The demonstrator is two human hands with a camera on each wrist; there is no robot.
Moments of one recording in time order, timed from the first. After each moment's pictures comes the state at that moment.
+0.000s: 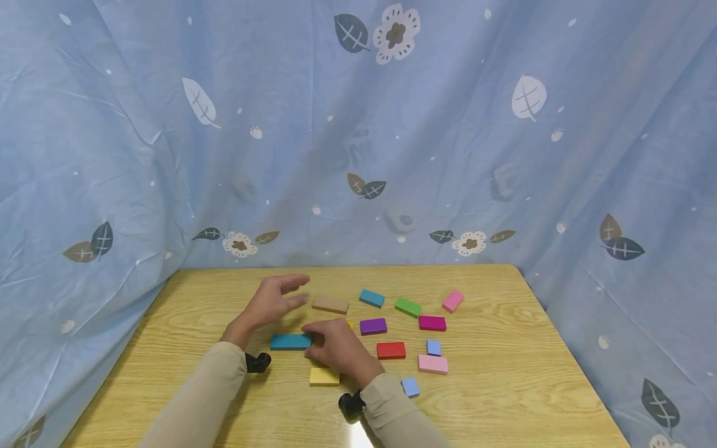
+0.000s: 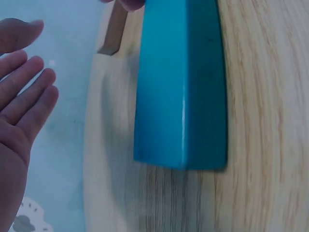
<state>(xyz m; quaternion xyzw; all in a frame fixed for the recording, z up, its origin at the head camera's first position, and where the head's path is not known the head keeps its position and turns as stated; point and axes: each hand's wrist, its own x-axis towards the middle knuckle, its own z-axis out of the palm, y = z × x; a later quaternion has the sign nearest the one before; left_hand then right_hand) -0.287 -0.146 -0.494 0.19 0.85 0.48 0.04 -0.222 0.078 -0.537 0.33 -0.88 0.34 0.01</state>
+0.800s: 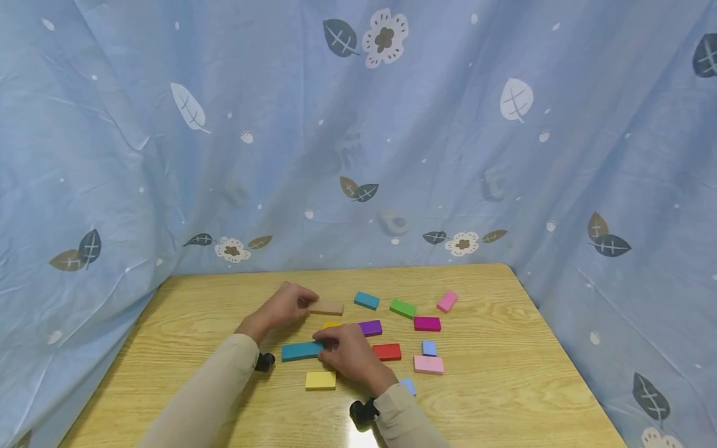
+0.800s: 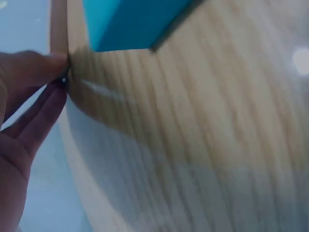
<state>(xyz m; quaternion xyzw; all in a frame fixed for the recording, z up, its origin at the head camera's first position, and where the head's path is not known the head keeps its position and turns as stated) -0.310 -0.112 -0.506 0.28 0.92 0.26 0.04 -0.206 0.108 -0.534 0.26 -0.87 0.42 -0.01</state>
